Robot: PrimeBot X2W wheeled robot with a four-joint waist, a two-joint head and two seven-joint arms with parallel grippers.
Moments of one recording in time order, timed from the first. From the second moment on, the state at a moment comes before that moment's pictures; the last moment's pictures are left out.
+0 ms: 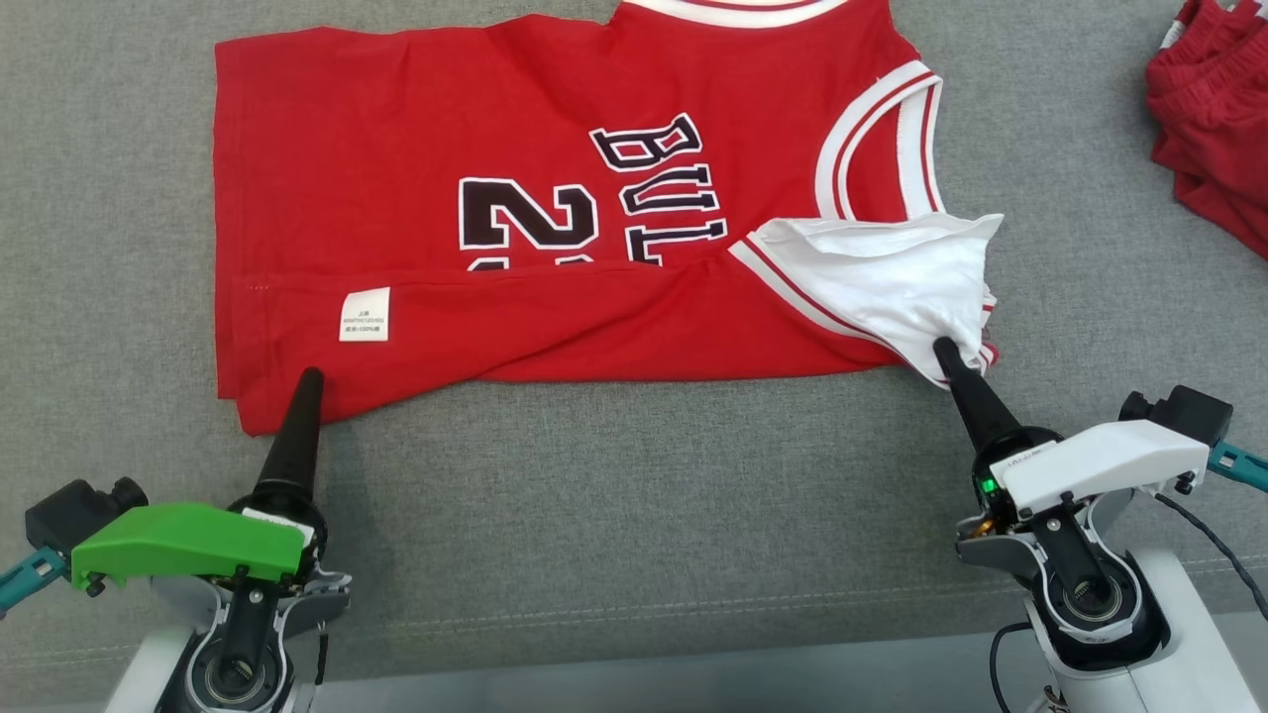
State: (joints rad) left arm -0.11 0.29 -0.33 -0.05 -1.57 0.12 -0.18; right arm -0.06 -0.07 0.16 -0.03 1.24 -0.13 0.10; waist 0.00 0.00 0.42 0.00
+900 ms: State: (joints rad) left arm -0.13 0.34 -0.32 -0.05 -1.55 0.12 -0.14; right arm -0.13 -0.15 0.11 -0.05 1.24 -0.12 0.13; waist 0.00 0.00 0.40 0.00
